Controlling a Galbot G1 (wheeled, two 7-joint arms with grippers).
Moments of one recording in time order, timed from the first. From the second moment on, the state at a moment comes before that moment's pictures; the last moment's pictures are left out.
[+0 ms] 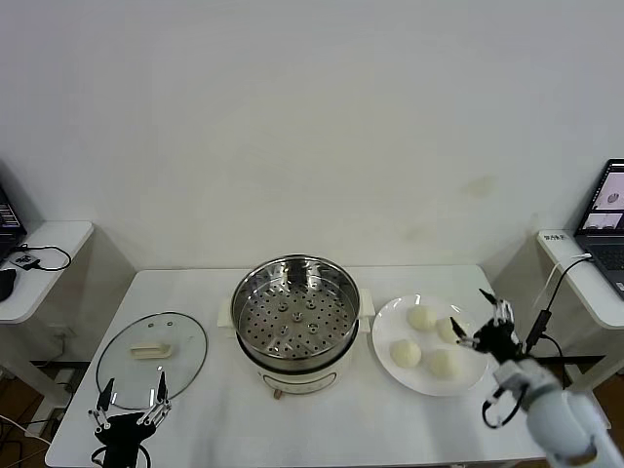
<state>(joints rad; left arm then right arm) 1.83 -1.34 -0.68 -2.10 -0.17 -0.13 -0.21 -1.27 0.87 0.61 1.84 -0.37 -0.08 -0.33</state>
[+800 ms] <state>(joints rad) 1.81 -1.34 -0.70 -2.09 -0.17 -0.13 -0.23 -0.40 0.61 -0.19 1.41 -0.27 -0.09 -0.92</state>
